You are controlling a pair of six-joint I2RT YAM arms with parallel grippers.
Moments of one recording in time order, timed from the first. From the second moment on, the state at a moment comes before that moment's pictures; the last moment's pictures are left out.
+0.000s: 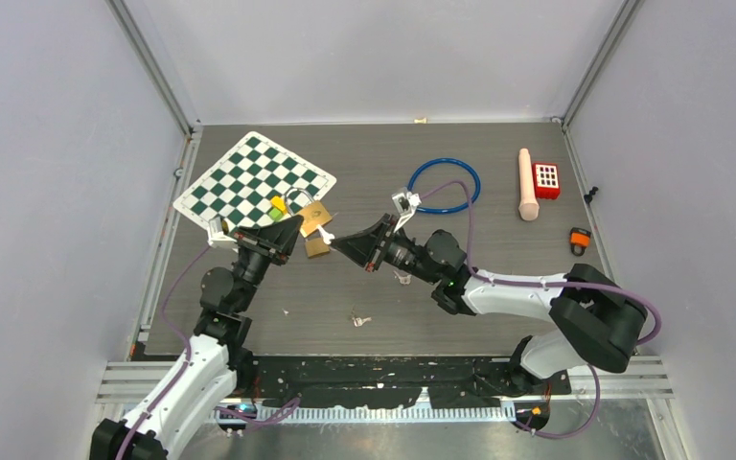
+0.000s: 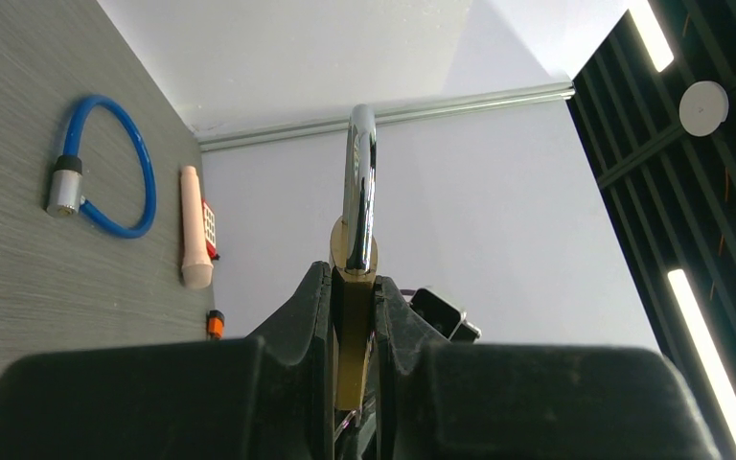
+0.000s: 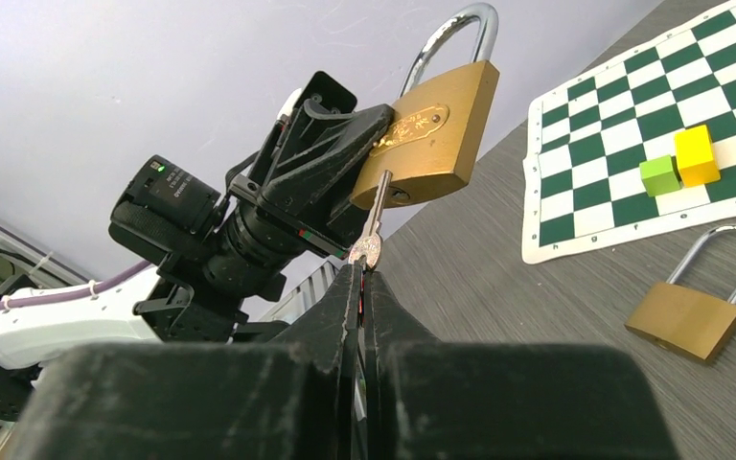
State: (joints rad) left arm -0.32 0.61 0.18 0.66 0.09 -1.55; right arm 0.94 1.43 0.61 1.05 -0.20 0.73
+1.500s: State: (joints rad) left arm -0.32 0.61 0.18 0.66 0.09 -1.55; right arm 0.95 1.41 0.59 1.03 -0.16 0.70
